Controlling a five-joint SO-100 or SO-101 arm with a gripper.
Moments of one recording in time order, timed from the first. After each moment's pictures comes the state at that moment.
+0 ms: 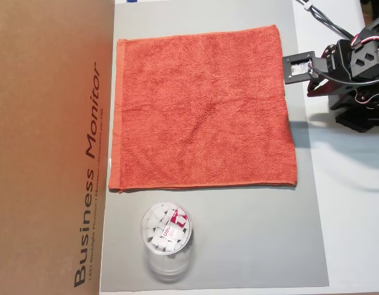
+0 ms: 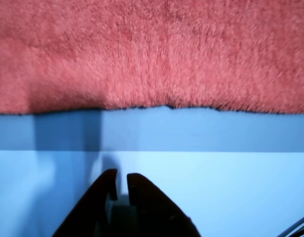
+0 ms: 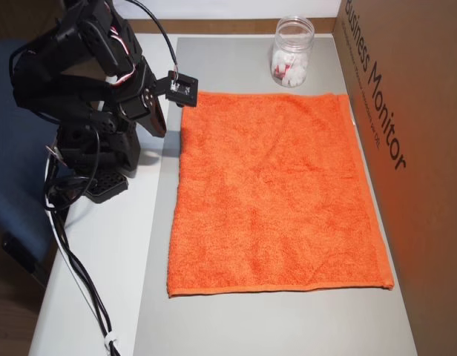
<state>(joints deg) 2.5 167.7 138.9 97.7 83.6</state>
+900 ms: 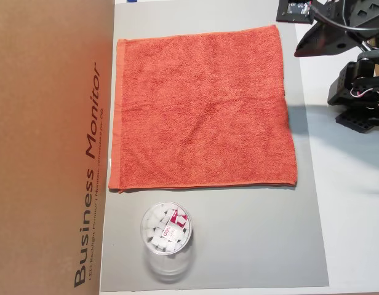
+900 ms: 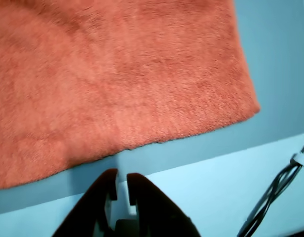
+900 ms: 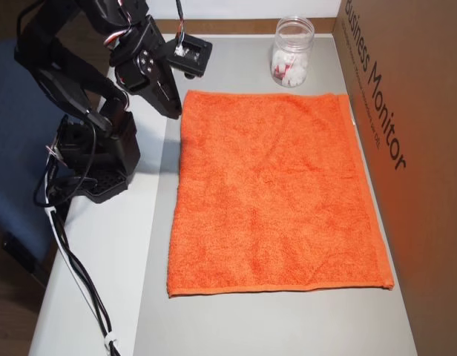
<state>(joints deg) 20.0 143.3 106.5 97.7 83.8</state>
